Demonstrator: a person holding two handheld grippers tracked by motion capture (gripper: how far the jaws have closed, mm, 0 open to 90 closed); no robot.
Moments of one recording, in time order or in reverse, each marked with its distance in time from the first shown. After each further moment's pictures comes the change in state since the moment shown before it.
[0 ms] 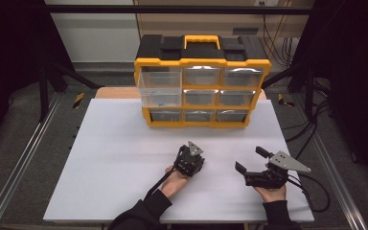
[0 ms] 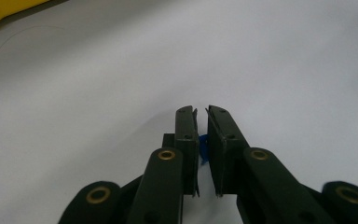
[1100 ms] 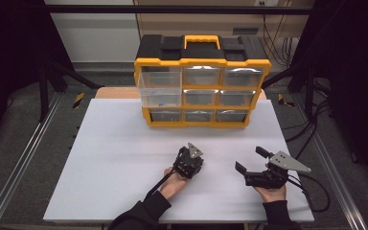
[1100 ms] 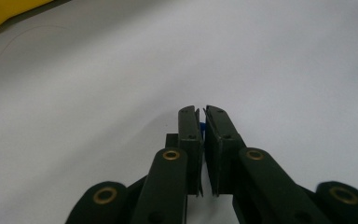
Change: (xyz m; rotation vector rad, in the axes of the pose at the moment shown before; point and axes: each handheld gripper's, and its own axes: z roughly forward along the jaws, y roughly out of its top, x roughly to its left) left arm -0.002 -0.004 -0.003 -0.003 0.007 0.015; right arm 0.000 0.000 0.000 -0.001 0.002 0.001
